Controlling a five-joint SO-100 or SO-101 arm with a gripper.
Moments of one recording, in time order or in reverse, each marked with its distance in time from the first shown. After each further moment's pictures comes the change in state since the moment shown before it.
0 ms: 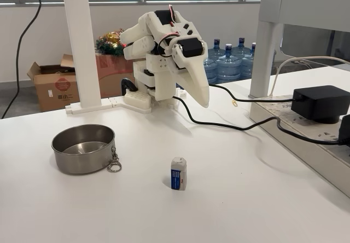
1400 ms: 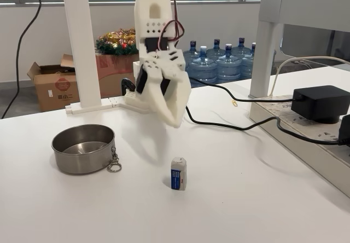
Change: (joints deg) arm 21.7 -90.0 -0.3 -107.9 71.1
